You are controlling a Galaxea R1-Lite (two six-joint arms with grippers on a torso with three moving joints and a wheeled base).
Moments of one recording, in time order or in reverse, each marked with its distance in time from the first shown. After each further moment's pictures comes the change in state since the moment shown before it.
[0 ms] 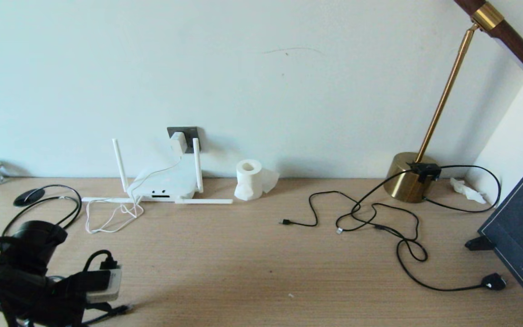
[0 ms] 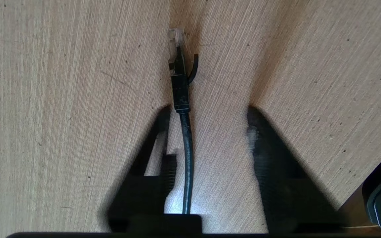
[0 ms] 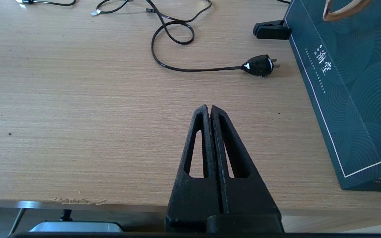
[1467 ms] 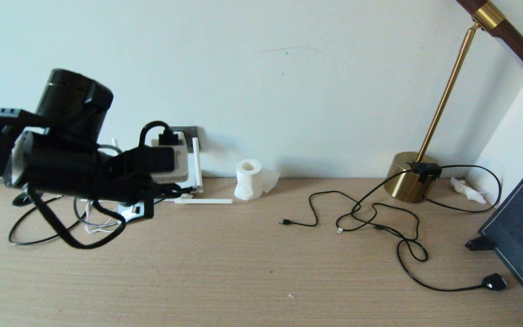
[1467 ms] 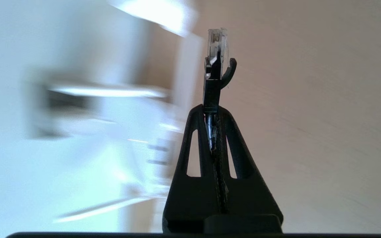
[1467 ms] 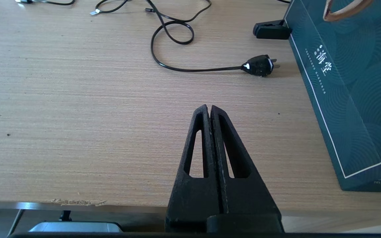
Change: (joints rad) left arm -0.572 -0.163 -0.648 0.098 0.134 -0.289; right arm 0.000 0.000 0.000 0.000 -0.002 -0.001
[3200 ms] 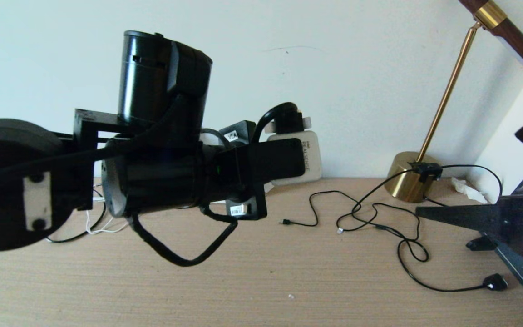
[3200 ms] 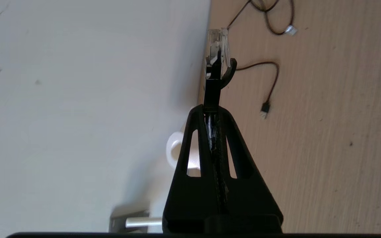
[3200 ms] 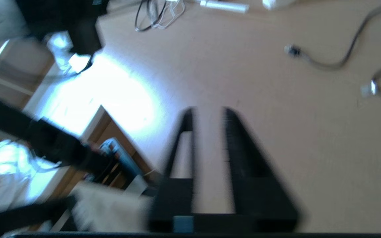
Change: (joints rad) left arm -0.485 0.052 0.010 -0.398 0.197 -0.090; right arm 0.297 1.199 -0.683 -0.362 0.646 0.351
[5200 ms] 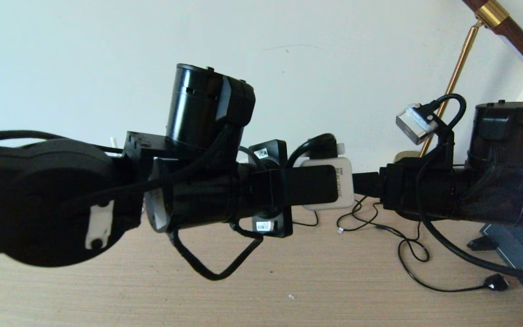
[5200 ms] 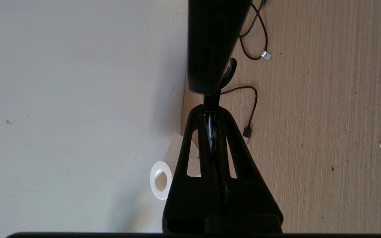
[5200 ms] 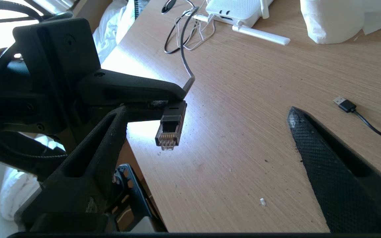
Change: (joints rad) left arm -0.050 0.067 0.003 -0.052 -0.039 0.004; right arm 0.172 0.363 -0.107 -0.373 -0.036 0.111
